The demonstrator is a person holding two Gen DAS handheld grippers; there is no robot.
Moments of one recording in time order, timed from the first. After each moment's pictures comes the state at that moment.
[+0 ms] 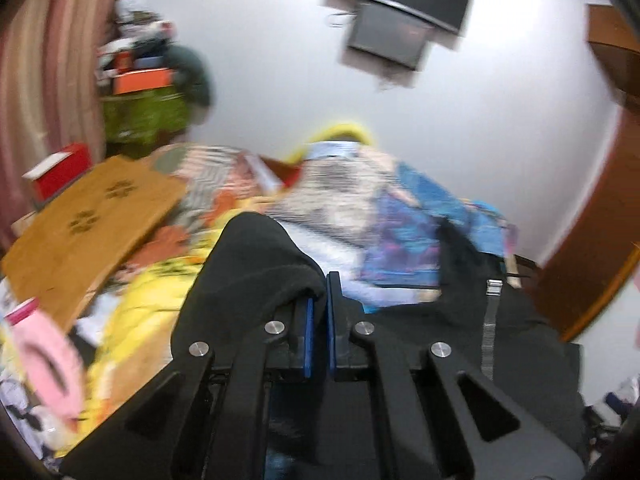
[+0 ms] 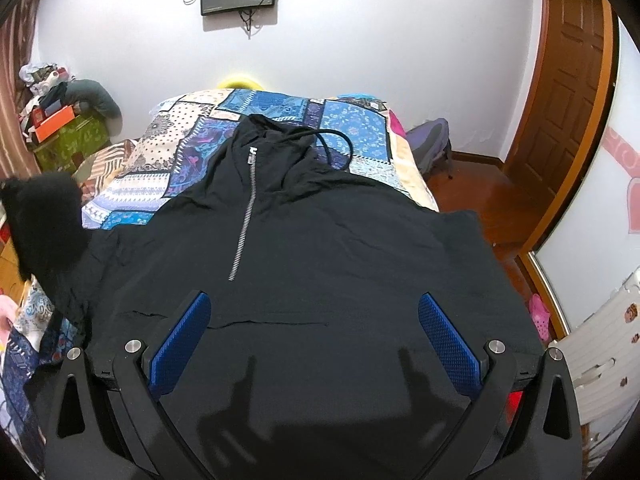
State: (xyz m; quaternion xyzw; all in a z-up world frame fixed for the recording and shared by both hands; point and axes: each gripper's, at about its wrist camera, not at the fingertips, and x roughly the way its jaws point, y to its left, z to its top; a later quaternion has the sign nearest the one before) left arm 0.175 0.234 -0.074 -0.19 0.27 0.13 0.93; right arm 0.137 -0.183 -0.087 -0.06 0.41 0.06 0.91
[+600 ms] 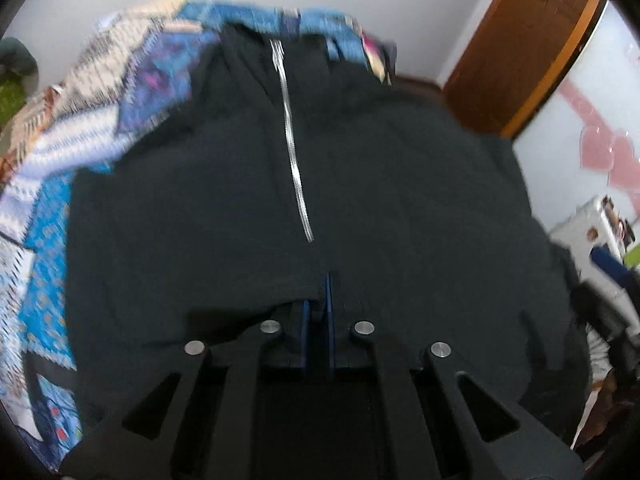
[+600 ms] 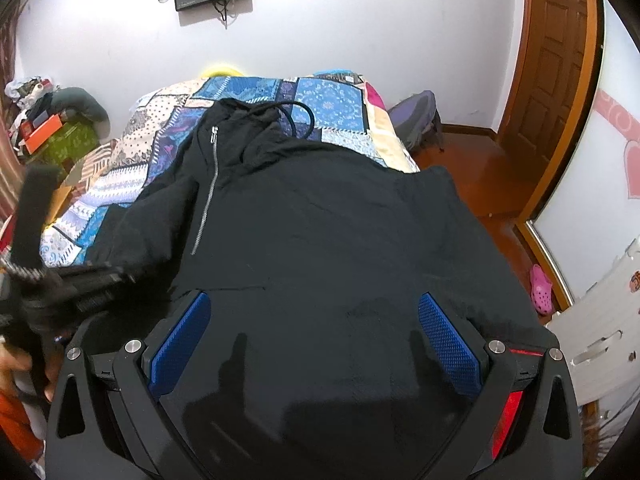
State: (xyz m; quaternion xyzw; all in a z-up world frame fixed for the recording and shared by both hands) left arm 0.249 0.002 -0.186 -0.08 0.51 -0.11 0.85; right arm 0.135 -0.232 -0.106 -0.03 0.44 0.05 0.90
